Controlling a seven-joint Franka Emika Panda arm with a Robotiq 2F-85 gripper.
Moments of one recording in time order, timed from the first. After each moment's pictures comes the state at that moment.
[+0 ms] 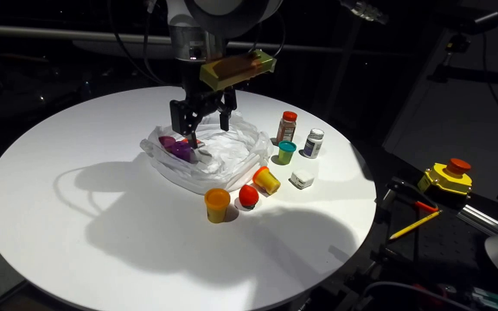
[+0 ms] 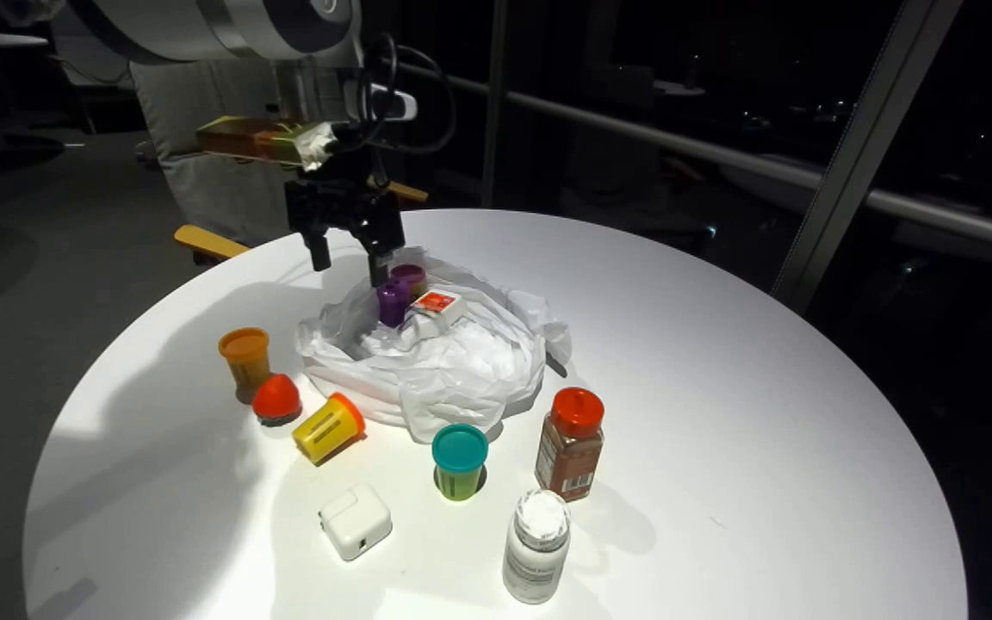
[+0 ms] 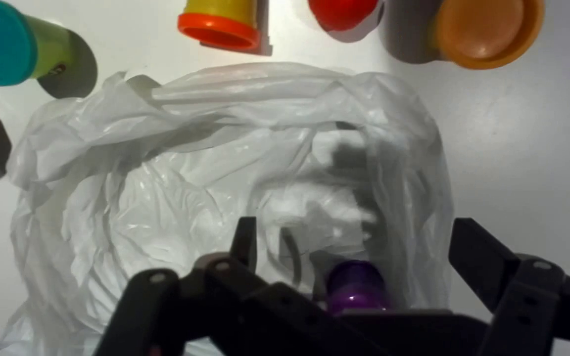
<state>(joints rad) 0.28 0.54 -0.03 -1.89 -0.14 2.36 0.40</state>
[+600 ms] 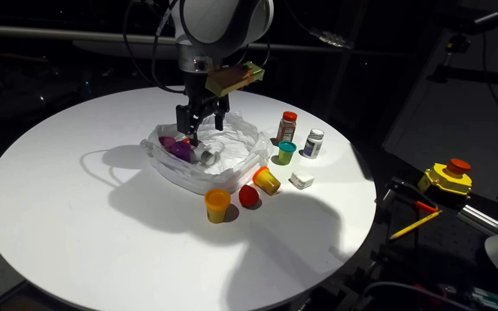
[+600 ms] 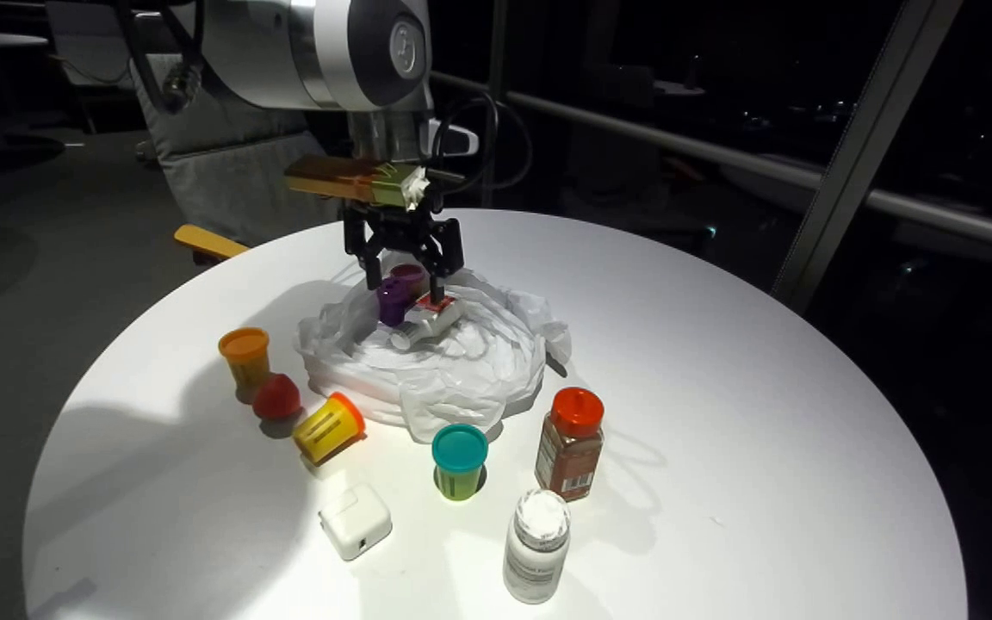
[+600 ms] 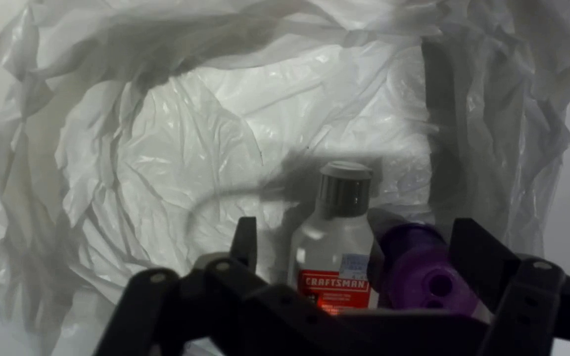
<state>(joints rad) 0.18 0.69 -0.01 -1.74 -0.14 2.38 0.21</state>
